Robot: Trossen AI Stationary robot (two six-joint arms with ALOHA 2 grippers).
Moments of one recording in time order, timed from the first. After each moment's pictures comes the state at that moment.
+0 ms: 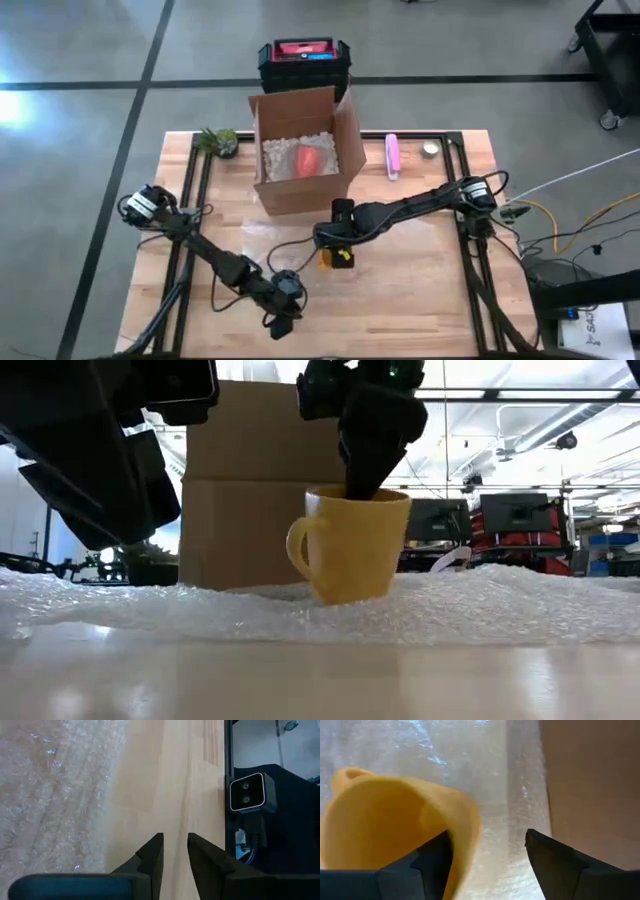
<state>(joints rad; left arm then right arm) -0.60 1.74 0.93 0.07 -0.07 -0.87 0.17 2.04 1.64 -0.93 0.24 0.13</state>
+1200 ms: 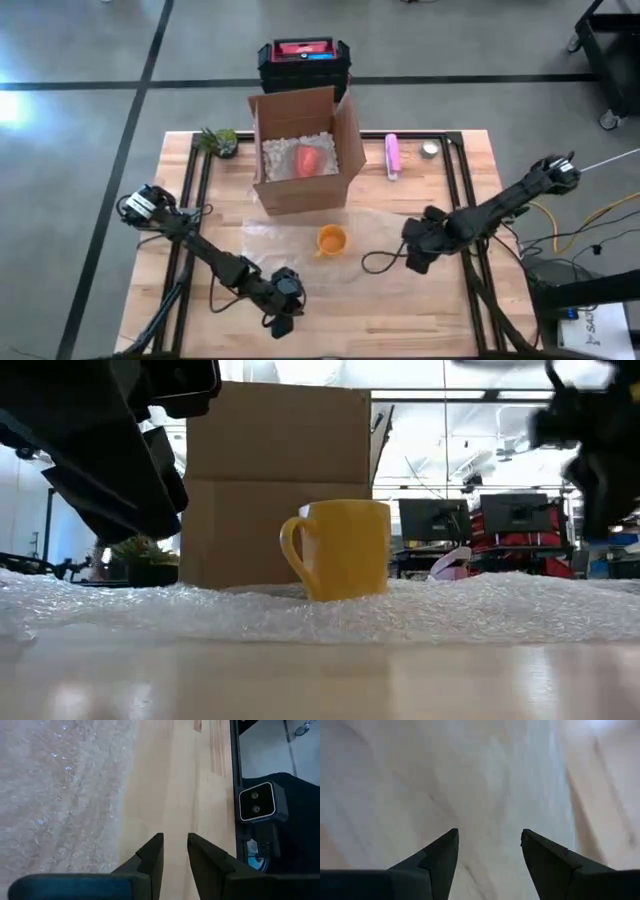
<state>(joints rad) -0.61 1.73 0.93 0.07 -0.16 -0.84 0.46 1.24 0.69 -0.94 0.22 0.92</state>
